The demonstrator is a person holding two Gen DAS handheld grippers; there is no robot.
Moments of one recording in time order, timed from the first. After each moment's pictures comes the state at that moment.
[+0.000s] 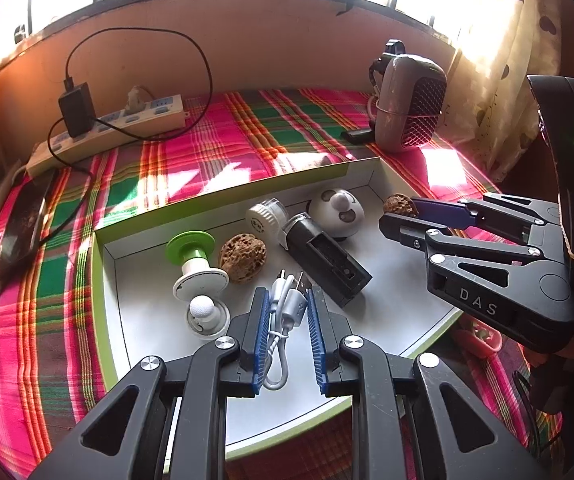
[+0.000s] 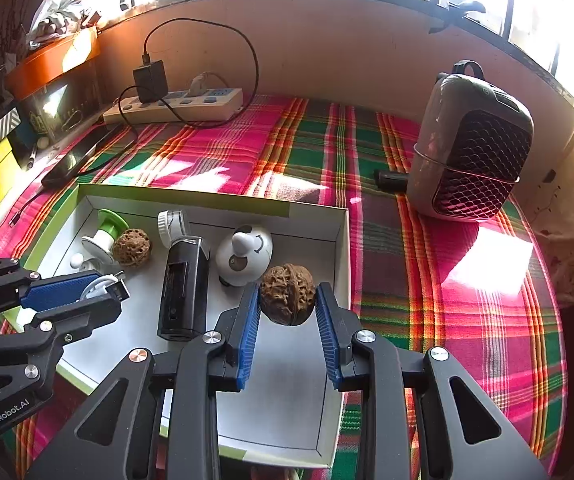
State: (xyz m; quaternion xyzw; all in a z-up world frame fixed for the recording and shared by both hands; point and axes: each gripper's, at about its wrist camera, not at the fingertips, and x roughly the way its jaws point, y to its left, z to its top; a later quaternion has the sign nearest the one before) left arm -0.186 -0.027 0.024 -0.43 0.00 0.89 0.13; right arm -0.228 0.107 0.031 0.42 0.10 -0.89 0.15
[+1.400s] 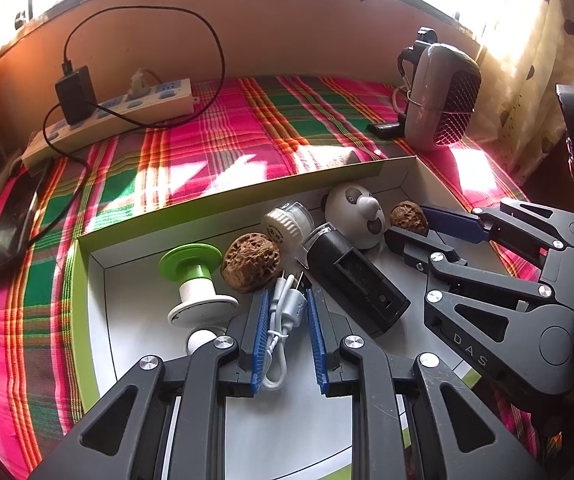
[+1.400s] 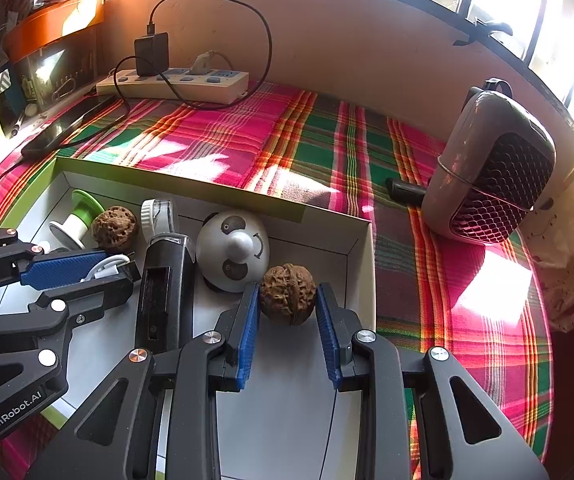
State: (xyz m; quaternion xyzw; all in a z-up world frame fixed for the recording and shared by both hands) left arm -0.216 -0.027 0.007 -0.45 0.00 0.89 0.10; right arm -0.239 0.083 0.013 0.41 0.16 -0.89 0.14
